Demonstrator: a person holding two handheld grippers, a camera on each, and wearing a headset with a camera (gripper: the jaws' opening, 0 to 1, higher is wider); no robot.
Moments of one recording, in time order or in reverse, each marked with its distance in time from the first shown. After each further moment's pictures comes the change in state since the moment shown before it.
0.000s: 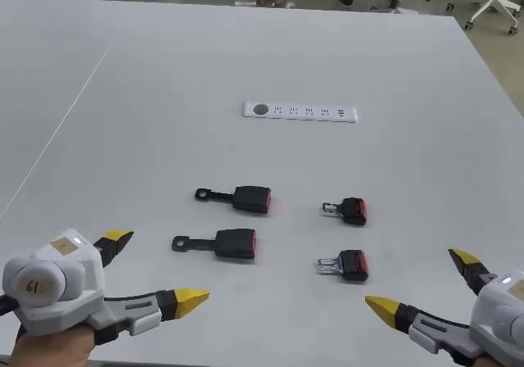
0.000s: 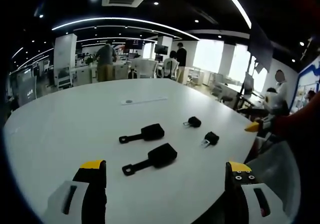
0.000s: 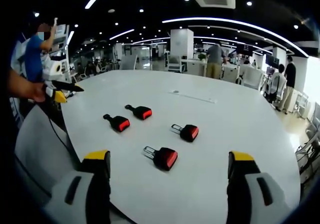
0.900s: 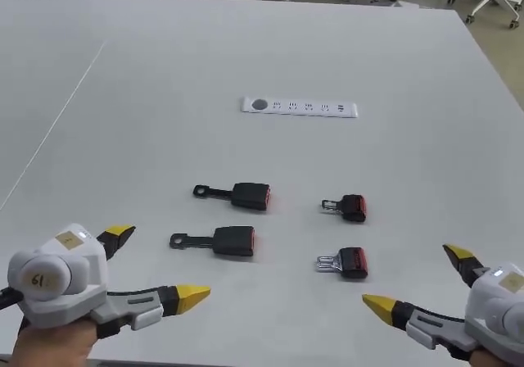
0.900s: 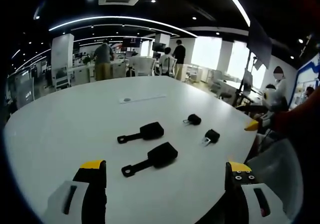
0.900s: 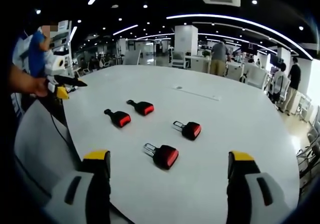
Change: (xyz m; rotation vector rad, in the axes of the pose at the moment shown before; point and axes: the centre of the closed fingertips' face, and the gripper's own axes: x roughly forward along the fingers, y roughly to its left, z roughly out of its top) left arm 0.012 0.002 -0.003 0.020 0.026 -0.012; right arm 0.009 0.001 -0.005 -0.038 0.042 0.036
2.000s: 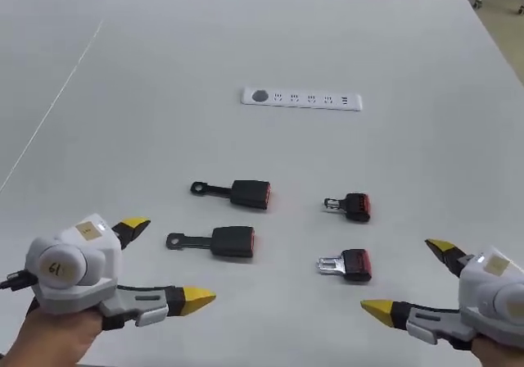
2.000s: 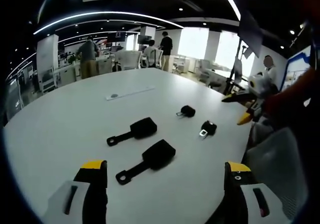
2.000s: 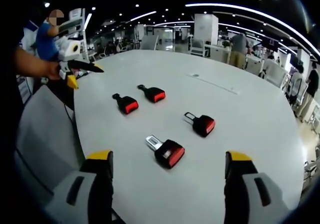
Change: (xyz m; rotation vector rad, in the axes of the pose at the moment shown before) left arm 0.029 -0.011 0.004 0.075 0.075 -0.106; right arm 0.037 -0.001 -0.013 -0.077 0.124 0.156
